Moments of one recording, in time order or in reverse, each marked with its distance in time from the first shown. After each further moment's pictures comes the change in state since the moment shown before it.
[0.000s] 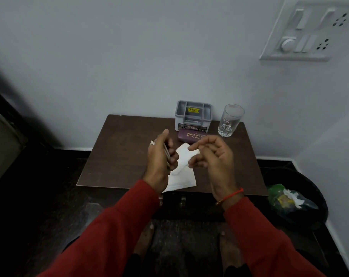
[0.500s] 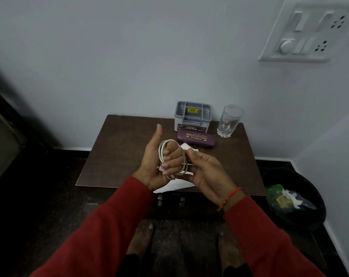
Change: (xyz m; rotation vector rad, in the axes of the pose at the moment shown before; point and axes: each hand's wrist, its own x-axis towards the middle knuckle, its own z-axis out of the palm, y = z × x) left_hand 0.006 0.007 -0.015 -0.500 -0.697 -0.435; right_hand 0.000 0.013 0.001 0.194 -0.244 0.459
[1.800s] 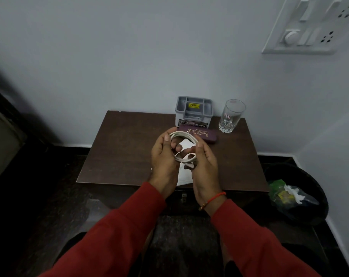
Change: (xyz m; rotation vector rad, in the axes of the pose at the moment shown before) left_hand 0.016 -0.037 0.007 0.366 0.678 0.662; right_hand 0.020 0.034 0.017 -0.077 0.389 -0.379
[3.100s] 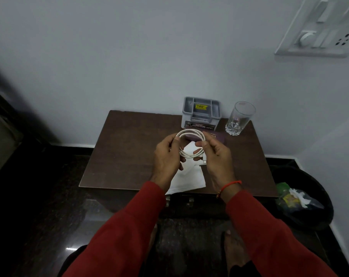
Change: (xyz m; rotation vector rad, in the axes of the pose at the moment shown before) left_hand 0.028 0.008 -0.027 0.667 -0.026 0.071; right_hand 0.044 0.000 -0.008 -0.267 -0.045 -0.100
